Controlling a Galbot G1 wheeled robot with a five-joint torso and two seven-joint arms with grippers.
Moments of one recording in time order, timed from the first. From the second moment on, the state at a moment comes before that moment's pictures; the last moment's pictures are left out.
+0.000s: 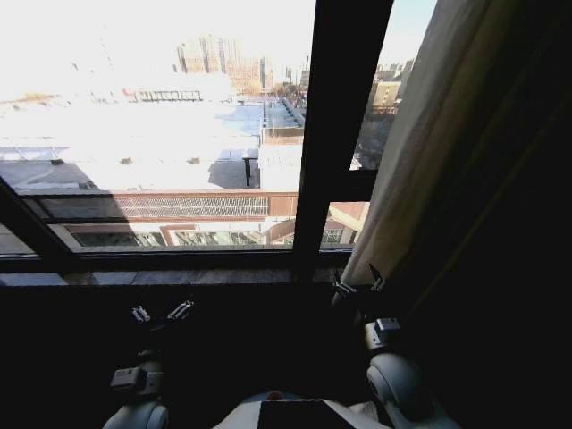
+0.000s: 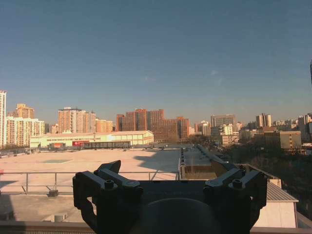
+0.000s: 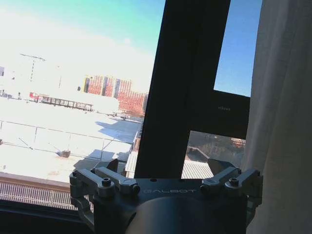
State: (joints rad) left arm 1.89 -1.50 -0.71 -2.27 -0.14 -0.22 -0.02; right arm -1.65 1.25 0.44 2.24 0.04 -0.10 0.27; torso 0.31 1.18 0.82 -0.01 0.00
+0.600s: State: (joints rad) left arm 1.90 -1.53 -0.71 -2.28 -0.12 -0.23 -0.02; right arm -1.60 1.24 0.41 2.19 0.04 -0.10 0.27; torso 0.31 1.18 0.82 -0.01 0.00
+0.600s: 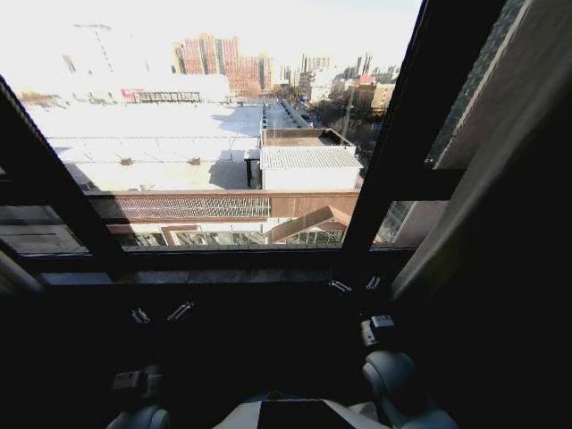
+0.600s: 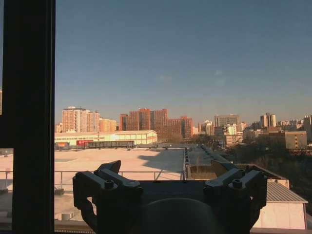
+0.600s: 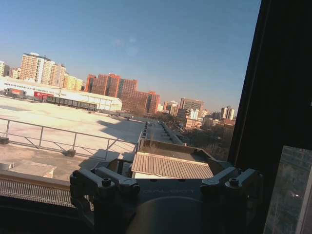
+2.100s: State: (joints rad) left arm 1.87 -1.55 -0.72 -2.24 -0.12 -0.23 -0.01; right arm -1.52 1.23 0.36 2.11 0.05 -0.10 0.27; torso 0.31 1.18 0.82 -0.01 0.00
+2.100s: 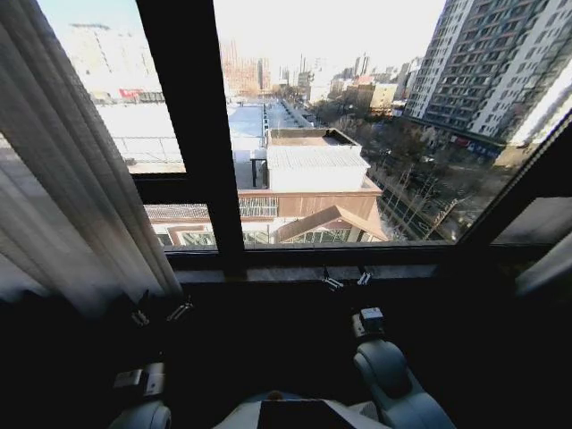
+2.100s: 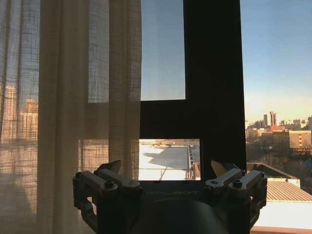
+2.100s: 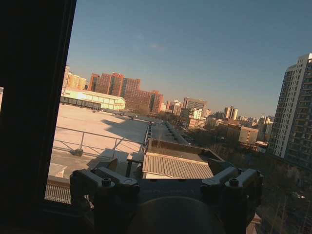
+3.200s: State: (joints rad) left arm 1.89 -1.58 -0.72 -2.25 -0.10 -0.25 0.03; right arm -1.49 1.23 0.36 2.09 0.12 -0.11 0.29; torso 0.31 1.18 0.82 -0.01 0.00
